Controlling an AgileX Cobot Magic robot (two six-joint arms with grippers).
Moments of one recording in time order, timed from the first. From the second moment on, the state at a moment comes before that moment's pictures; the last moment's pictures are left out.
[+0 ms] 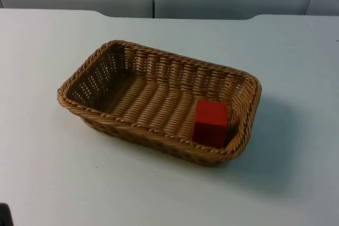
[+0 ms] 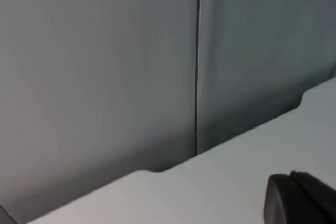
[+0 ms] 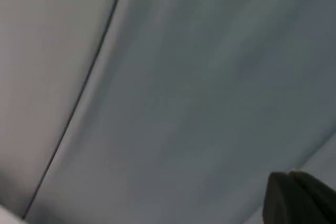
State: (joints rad) right arm 0.79 1.60 -2.44 -0.67 1.15 -0.24; left arm 0.00 1.38 -1.43 -0.67 0.66 0.81
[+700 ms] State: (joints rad) right arm 0.78 1.28 -1.68 -1.40 0.94 -0.31; left arm 0.00 0.46 -0.93 -0.19 0.80 0.35
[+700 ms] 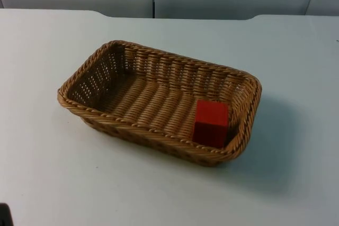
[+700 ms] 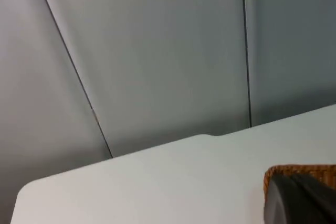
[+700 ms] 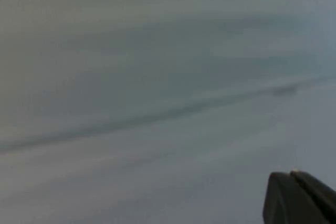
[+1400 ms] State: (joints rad) right arm 0.07 0.22 -1.04 -0.95 0.69 -0.24; left arm 0.00 0.28 -0.84 -0.17 1.09 0.21
